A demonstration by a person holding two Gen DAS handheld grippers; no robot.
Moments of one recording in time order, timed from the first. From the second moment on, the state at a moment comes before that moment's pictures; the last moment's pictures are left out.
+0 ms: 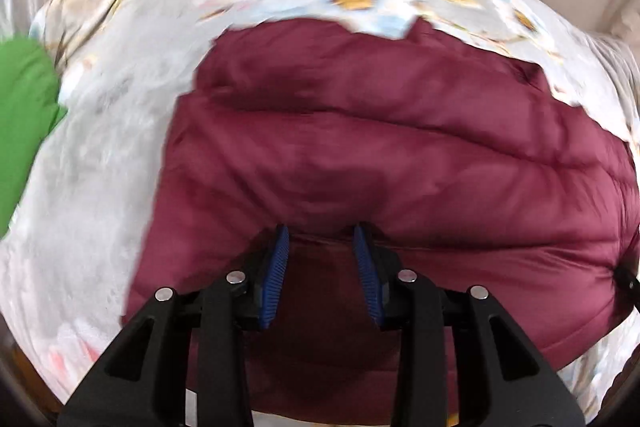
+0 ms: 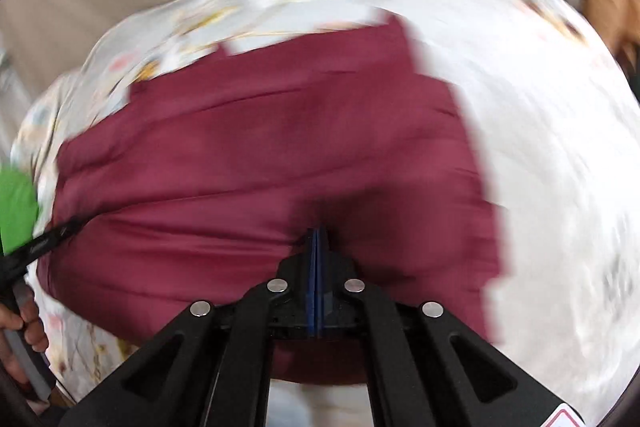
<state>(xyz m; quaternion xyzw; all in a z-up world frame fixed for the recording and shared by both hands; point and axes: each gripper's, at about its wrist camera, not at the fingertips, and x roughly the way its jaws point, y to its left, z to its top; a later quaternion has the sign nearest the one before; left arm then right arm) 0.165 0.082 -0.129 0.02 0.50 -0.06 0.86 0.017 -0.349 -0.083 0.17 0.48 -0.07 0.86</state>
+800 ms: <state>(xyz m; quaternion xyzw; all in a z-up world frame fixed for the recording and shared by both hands) 0.262 0.067 -0.118 0.00 0.45 -0.06 0.89 0.141 -0.224 -0.074 0.03 0.46 0.05 0.89</state>
